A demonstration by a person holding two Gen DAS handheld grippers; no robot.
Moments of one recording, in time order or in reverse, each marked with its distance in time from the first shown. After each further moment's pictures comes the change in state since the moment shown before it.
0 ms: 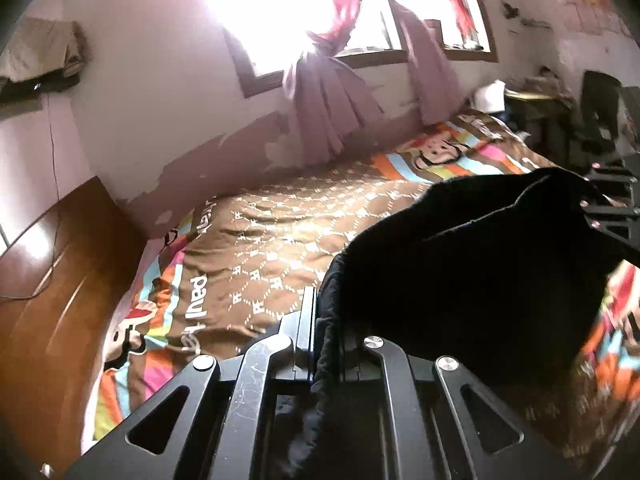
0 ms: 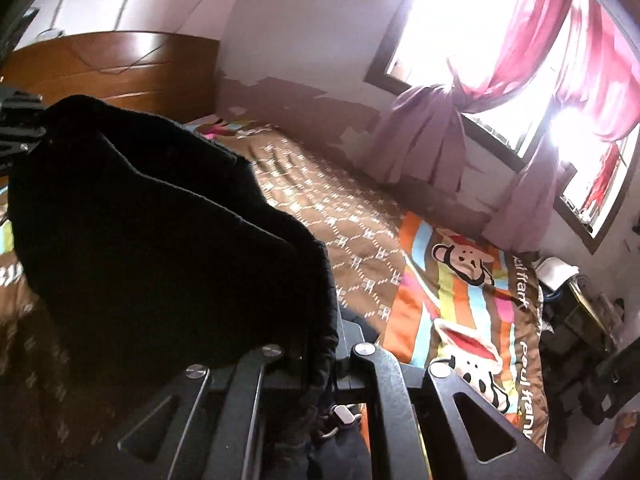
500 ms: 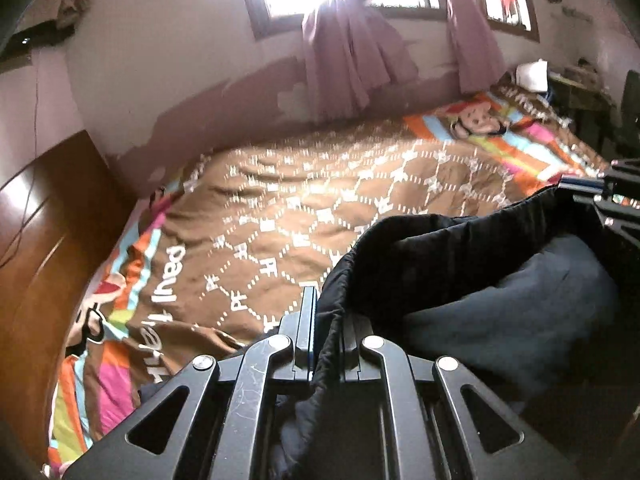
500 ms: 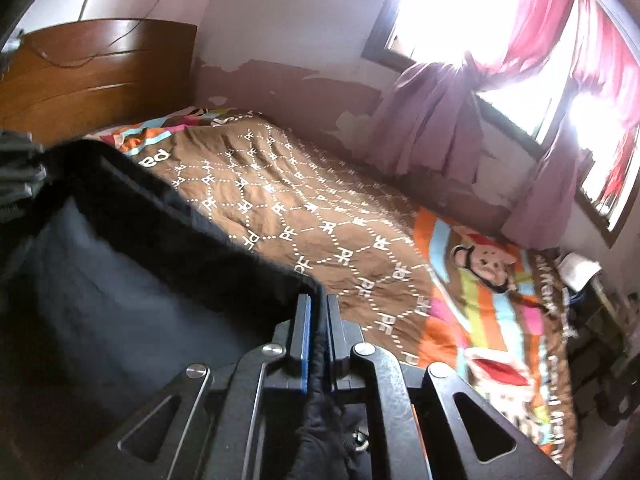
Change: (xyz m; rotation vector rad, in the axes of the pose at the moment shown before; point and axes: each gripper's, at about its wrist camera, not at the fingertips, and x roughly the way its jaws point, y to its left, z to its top) left arm 0.171 0.024 -0.021 -0.060 0.138 0.037; right arm 0.171 -0.003 0.017 0.039 0.019 0.011
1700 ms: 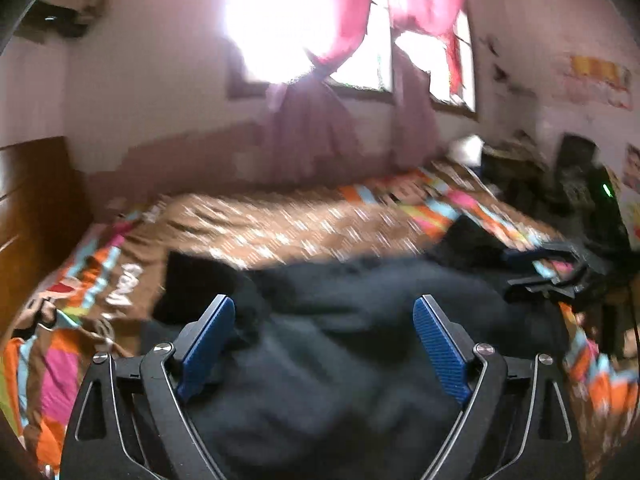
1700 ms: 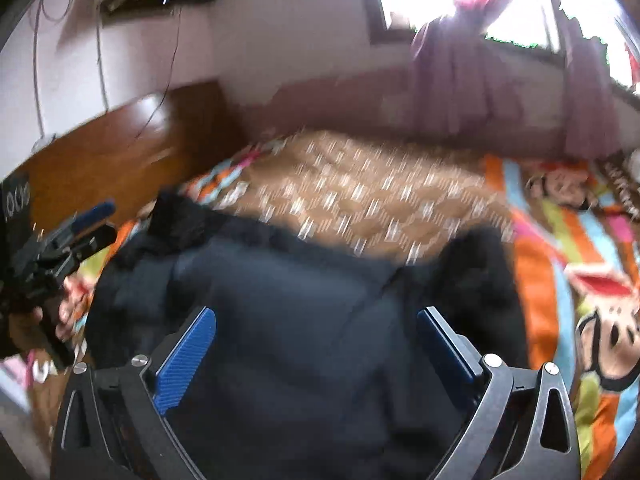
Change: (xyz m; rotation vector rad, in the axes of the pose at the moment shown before) left arm -0.106 0.007 -0.064 -0.050 -0.289 -0.287; right arm -0.059 -0.005 -0.056 0.285 -0.009 0.395
